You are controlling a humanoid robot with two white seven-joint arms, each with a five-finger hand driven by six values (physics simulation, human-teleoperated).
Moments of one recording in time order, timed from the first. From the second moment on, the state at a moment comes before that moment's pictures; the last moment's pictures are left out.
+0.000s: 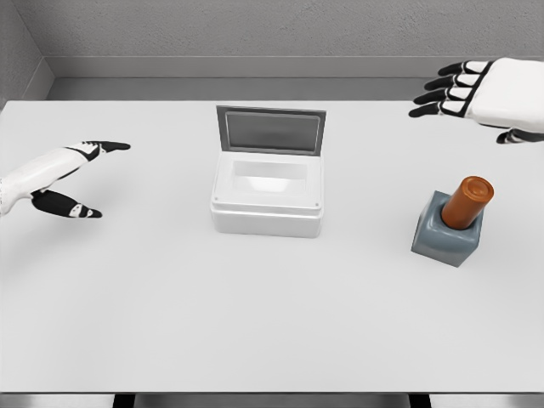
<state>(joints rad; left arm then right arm) -0.45 0.95 -0.64 -1.30 0.03 -0.61 -0.22 -0.76 -1.13 0.49 -1.76 0.27 -0.61 0.61</state>
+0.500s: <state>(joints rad) -0.64 0.88 -0.91 -1.23 0.44 -0.61 -0.21 -0.76 -1.18 0.51 -1.74 0.27 -0.61 0.61</state>
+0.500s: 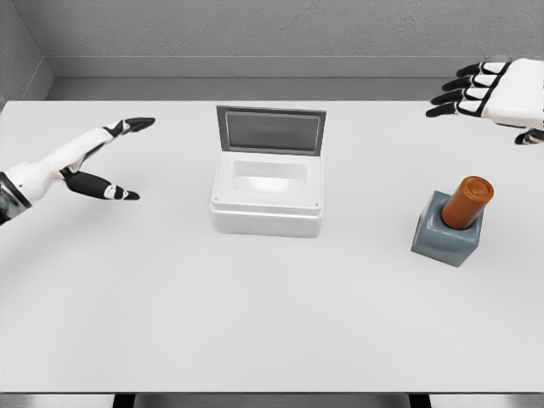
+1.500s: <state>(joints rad) -0.67 0.87 -0.95 -1.09 0.51 -0.61 -0.31 -0.72 -1.23 0.68 -1.74 0.30 -0.61 0.61</state>
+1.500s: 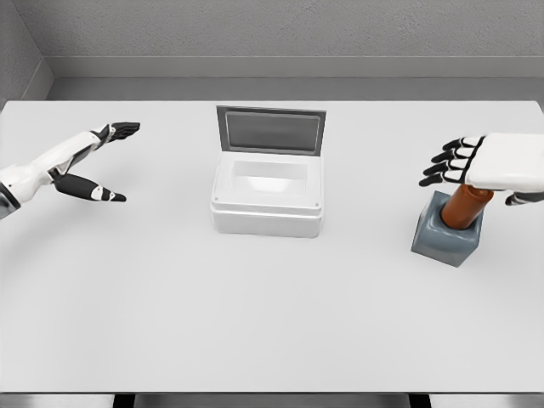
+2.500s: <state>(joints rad) -0.66 0.87 -0.97 -1.09 0.50 -0.61 -0.31 -0.70 -1.17 0.73 -1.69 0.37 -0.61 0.61</state>
